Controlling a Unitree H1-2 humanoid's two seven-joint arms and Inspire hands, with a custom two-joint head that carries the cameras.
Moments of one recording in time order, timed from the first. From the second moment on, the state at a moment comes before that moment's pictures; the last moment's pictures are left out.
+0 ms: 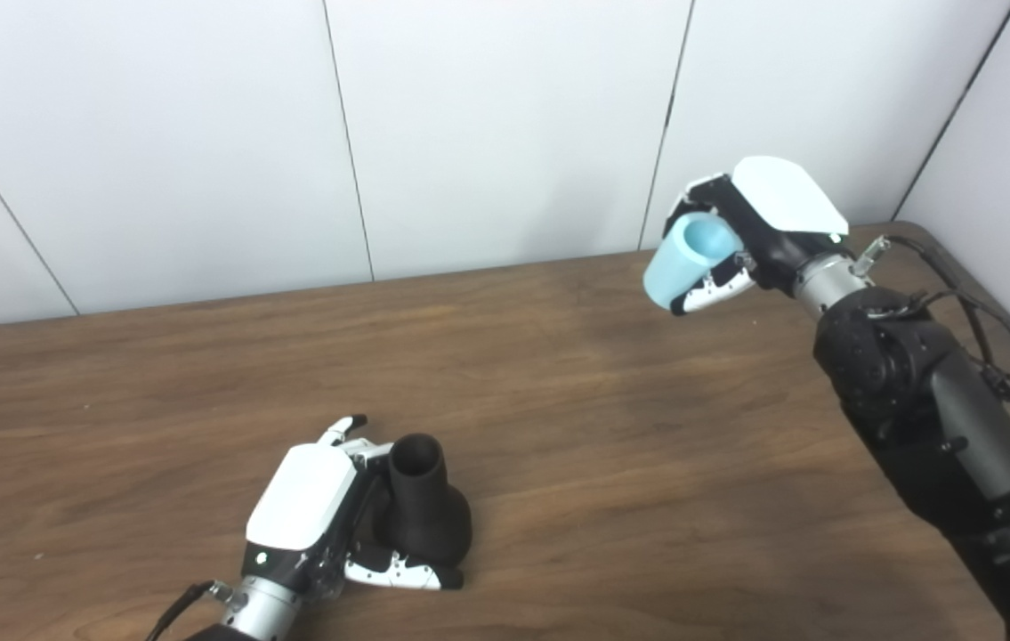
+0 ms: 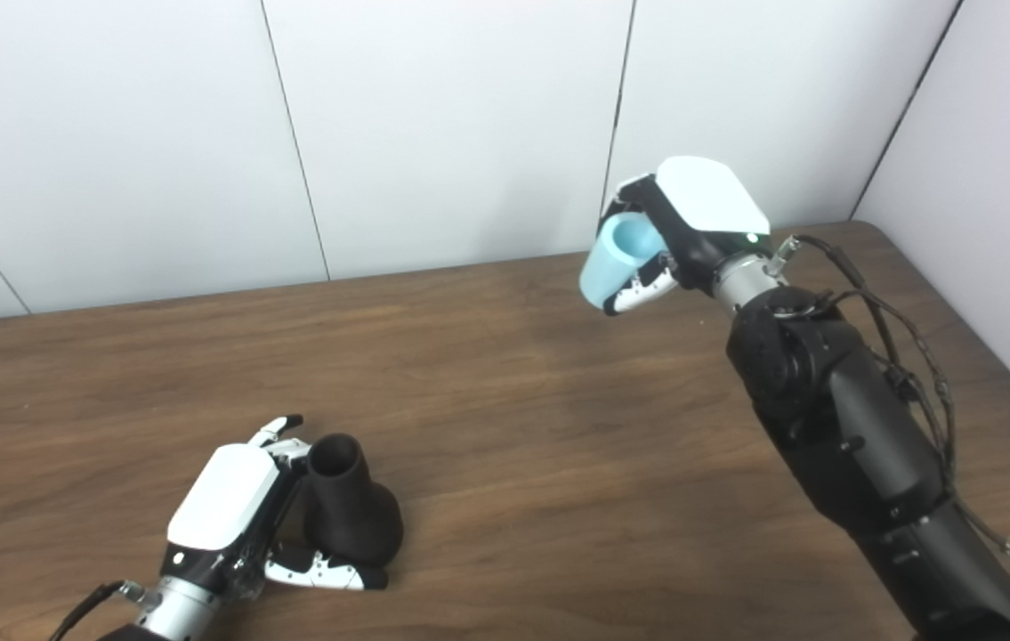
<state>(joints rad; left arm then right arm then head) -0.12 0.28 -0.37 -0.07 0.91 -0.11 0.02 -0.45 -0.57 0.16 -0.37 -0.77 0.43 0.34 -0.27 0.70</state>
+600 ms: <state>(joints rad) -0.11 0.27 -0.38 -0.09 0.94 -0.07 0.02 -0.34 -0.39 0.19 -0.71 -0.78 0.45 0.54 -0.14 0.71</state>
